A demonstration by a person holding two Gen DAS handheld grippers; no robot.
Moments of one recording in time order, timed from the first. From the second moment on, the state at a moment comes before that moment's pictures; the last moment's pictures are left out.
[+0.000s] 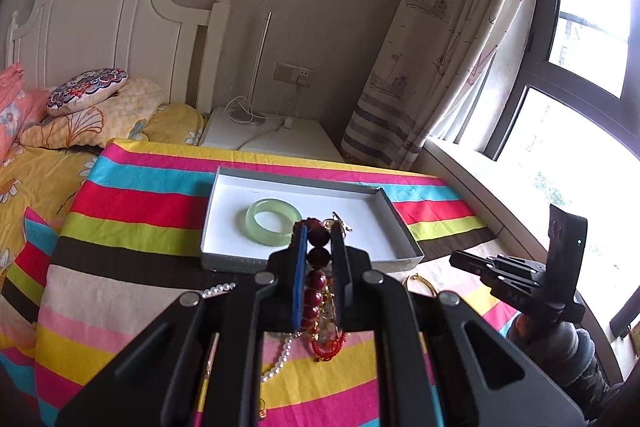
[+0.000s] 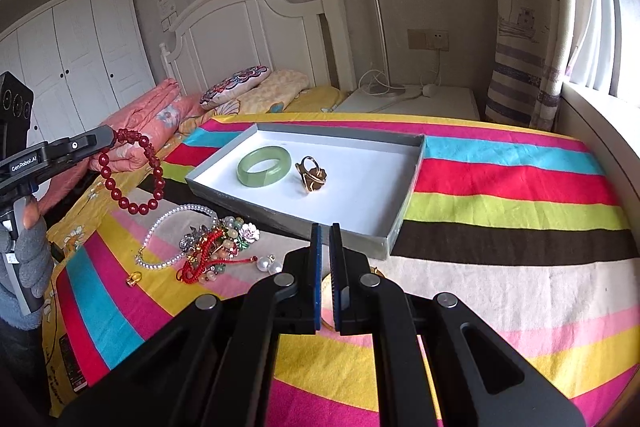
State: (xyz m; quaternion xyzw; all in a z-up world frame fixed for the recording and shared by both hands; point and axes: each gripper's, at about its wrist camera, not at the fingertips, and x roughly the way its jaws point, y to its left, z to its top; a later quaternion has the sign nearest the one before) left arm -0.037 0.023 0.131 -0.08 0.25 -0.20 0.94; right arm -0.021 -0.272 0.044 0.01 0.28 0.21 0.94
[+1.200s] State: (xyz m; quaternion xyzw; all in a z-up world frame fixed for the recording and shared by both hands) left arm 0.079 -0.025 0.130 -0.09 0.29 -0.19 0.93; right arm -0.005 -0.245 -0.010 -0.14 0.40 0.25 0.87
